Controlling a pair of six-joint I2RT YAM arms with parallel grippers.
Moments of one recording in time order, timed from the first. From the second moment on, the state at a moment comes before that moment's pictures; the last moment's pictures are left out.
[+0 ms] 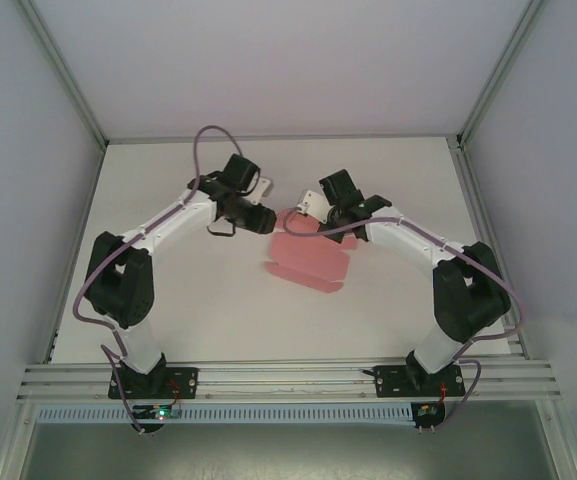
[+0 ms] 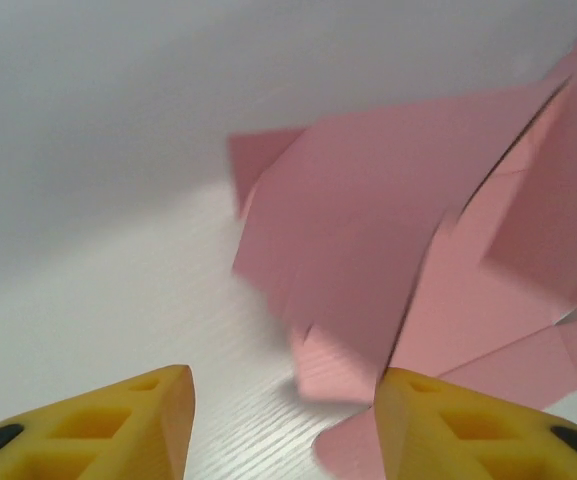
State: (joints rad) left arm -0.43 1.76 1.41 -0.73 0.30 -0.17; right arm 0.51 1.64 1.17 -0.47 0.14 -0.67
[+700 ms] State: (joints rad) left arm -0.16 1.66 1.31 -0.27 0.92 -0.30; right arm 0.29 1.59 1.46 -0.82 -0.51 -0.71
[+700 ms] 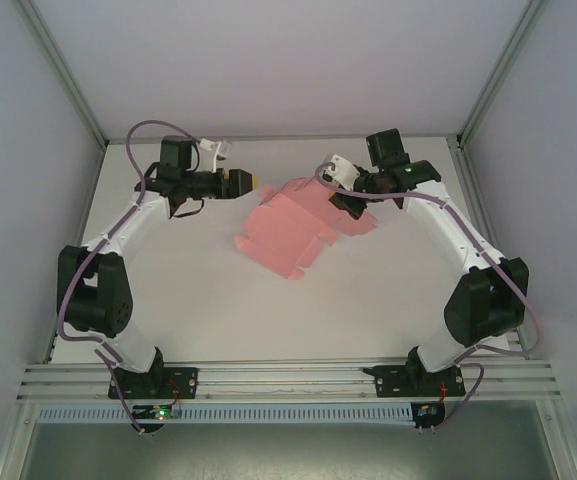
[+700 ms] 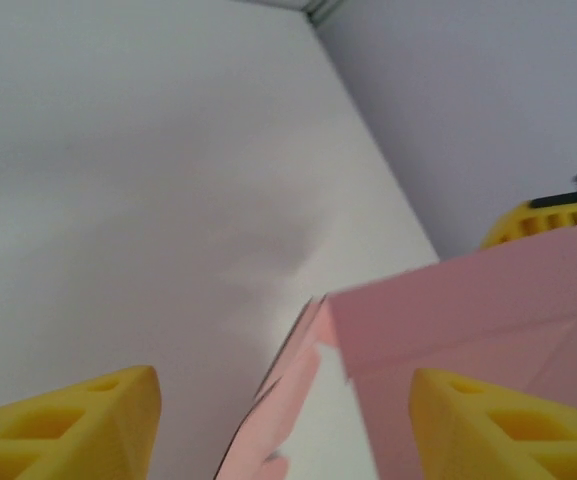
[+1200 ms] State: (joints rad) left arm -0.20 1.69 1.35 -0.38 0.96 -0.18; right arm 0.26 1.59 1.46 -0.84 -0.66 -0.68
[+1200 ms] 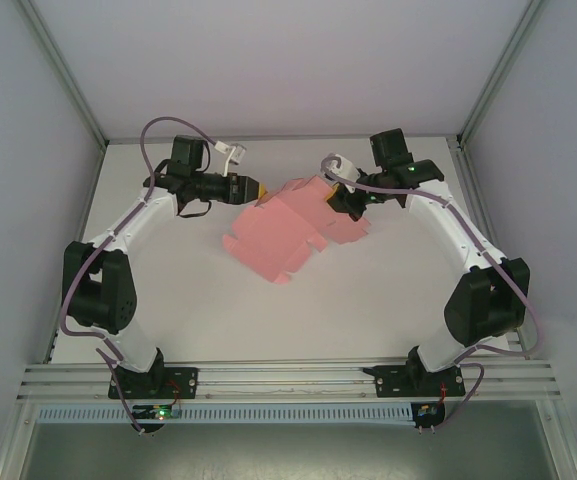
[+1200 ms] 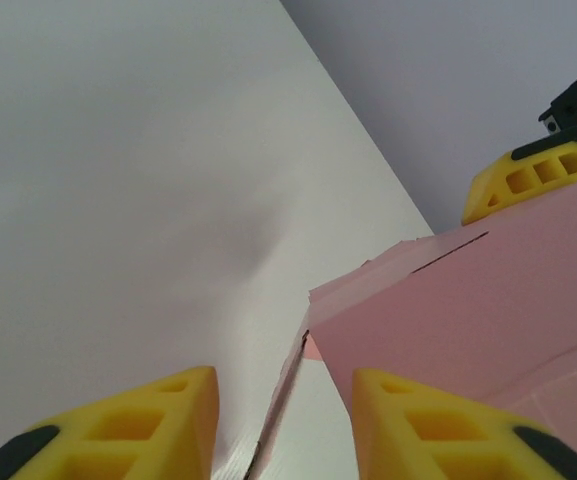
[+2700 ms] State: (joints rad) left arm -0.74 1.59 1.01 -0.07 -0.27 0.26; right arm 0.43 1.71 1.60 -1.01 -0.34 -0.22
